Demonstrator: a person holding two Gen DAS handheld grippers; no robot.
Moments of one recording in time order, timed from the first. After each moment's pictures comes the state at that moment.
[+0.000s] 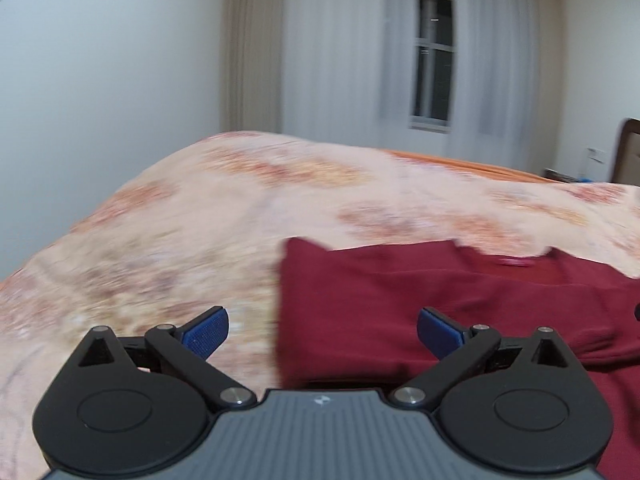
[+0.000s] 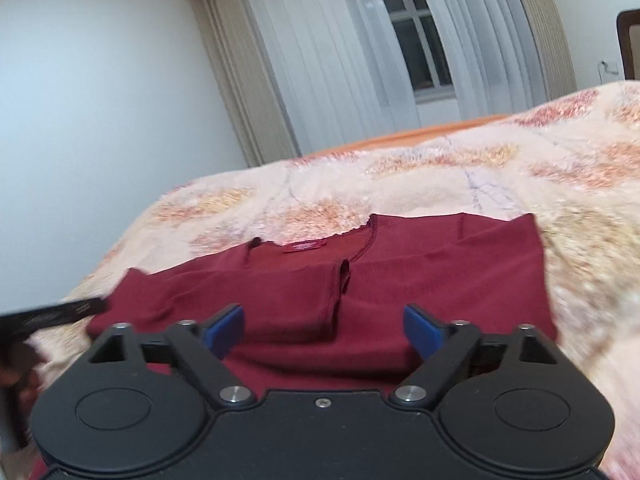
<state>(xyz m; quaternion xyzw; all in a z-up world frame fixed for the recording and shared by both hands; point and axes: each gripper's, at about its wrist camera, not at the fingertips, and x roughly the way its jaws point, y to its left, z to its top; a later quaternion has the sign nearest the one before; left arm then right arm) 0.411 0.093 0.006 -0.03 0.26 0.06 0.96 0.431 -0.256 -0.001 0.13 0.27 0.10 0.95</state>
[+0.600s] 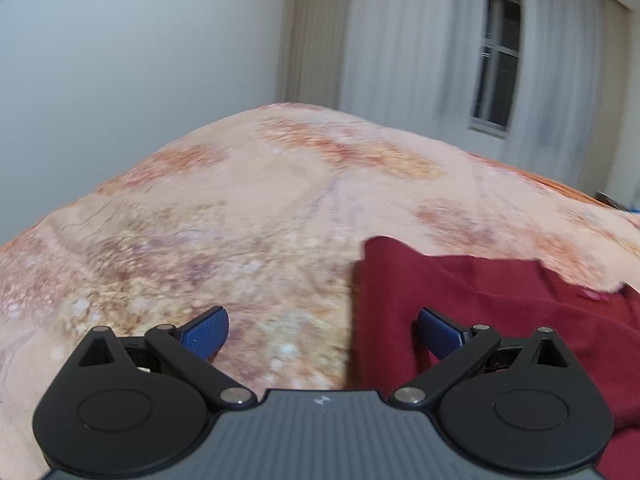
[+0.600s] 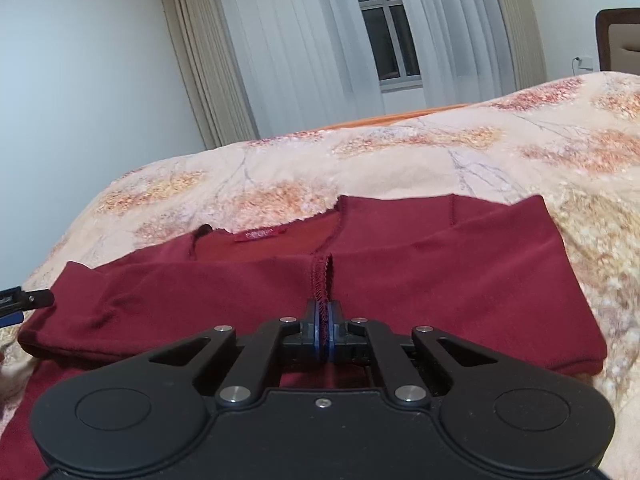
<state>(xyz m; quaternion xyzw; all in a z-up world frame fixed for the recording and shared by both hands) 0.464 0.127 -0.022 -0.09 0.27 0.14 0.95 0.455 -0.246 -0.035 0.11 0.28 0.05 0.95</state>
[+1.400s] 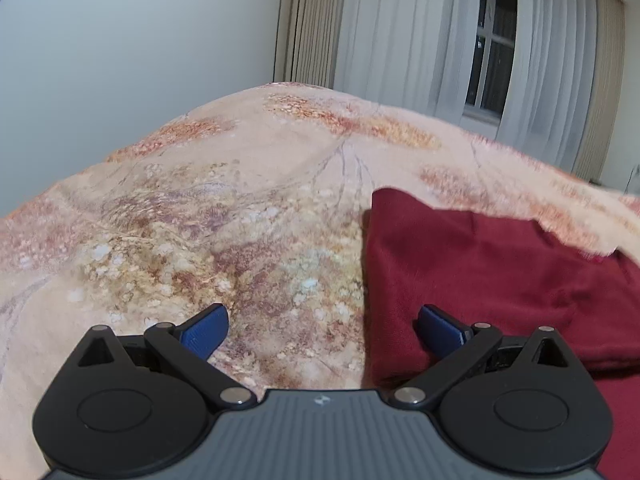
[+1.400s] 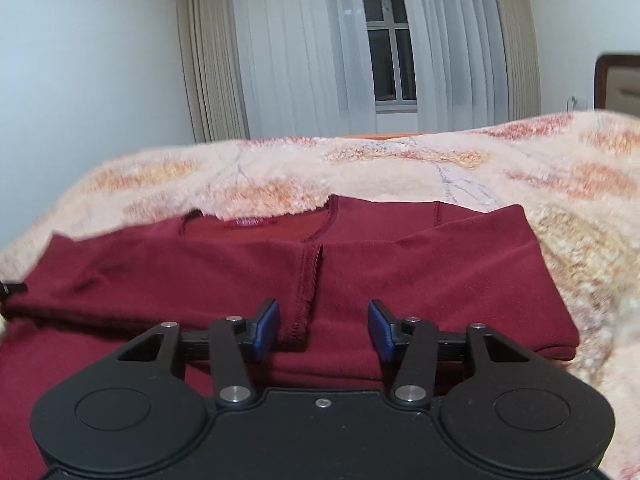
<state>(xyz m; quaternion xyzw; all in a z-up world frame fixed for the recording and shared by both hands) 0.431 0.125 -0.042 -0.07 0.29 0.12 0.95 0.436 -0.229 -0.041 0.03 0.26 0.03 0.96</state>
